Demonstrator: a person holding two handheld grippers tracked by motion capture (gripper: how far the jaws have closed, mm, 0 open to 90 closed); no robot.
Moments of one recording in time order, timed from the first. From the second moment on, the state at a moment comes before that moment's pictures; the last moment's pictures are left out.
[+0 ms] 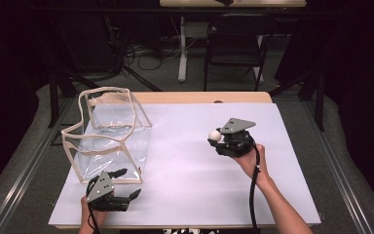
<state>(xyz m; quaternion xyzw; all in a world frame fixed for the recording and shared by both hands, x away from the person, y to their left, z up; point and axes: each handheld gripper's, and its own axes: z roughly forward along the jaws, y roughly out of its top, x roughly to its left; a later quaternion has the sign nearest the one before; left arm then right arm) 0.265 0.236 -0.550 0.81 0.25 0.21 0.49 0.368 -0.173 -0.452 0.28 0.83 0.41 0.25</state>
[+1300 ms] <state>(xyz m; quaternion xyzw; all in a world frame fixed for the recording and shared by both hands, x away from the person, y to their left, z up) 0.265 0.237 -0.550 0.81 0.25 0.21 0.49 0.391 -0.150 -0.439 0.27 0.83 0.43 0.25</state>
